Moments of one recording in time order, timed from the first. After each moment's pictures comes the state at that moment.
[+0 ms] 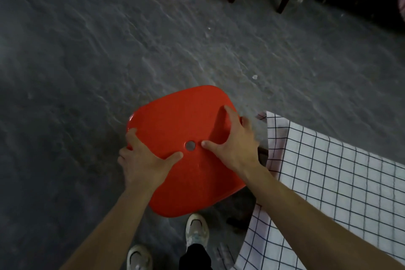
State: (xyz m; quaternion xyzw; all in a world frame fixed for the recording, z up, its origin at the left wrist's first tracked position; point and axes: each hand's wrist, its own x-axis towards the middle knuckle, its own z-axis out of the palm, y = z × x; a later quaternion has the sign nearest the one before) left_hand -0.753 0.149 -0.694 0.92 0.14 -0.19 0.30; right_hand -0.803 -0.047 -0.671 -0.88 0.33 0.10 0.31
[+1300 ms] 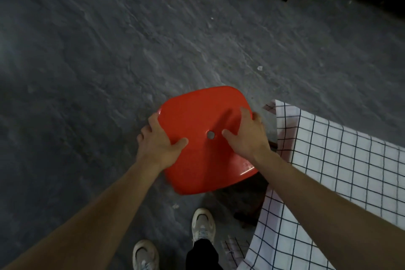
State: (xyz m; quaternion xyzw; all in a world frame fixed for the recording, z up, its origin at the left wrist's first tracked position) left_hand -0.735 0.150 -0.737 0.93 0.01 -0.27 0.25; right_hand -0.808 -0.058 -0.717 -0.88 0.35 0.17 0.28
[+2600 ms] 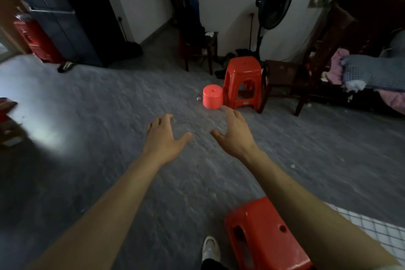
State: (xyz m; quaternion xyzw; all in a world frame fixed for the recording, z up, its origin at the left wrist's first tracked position) left_hand -0.506 0.359 -0.223 0.95 -0.17 -0.02 0.26; right_hand -0.566 0.169 -0.252 -0.91 0.13 -0.14 0.36
